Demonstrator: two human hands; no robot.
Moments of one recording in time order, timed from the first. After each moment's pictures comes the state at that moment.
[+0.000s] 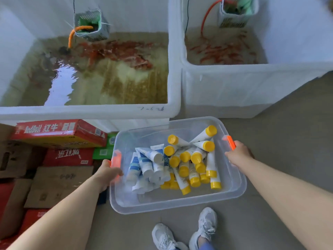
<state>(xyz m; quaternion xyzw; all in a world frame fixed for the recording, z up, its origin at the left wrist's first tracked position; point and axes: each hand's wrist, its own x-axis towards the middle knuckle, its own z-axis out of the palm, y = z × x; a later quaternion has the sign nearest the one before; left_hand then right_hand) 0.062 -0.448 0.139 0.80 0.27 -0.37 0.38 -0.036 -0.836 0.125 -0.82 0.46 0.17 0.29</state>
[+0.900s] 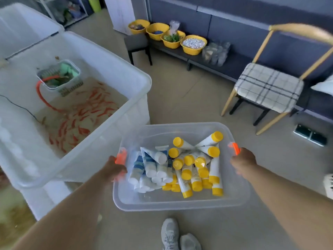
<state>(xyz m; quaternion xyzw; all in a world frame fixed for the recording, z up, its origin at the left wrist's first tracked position) 0.058 -0.974 0.234 0.85 -0.20 -0.46 0.14 -0.306 -1.106 0.213 -0.50 0.80 -0.04 0.34</state>
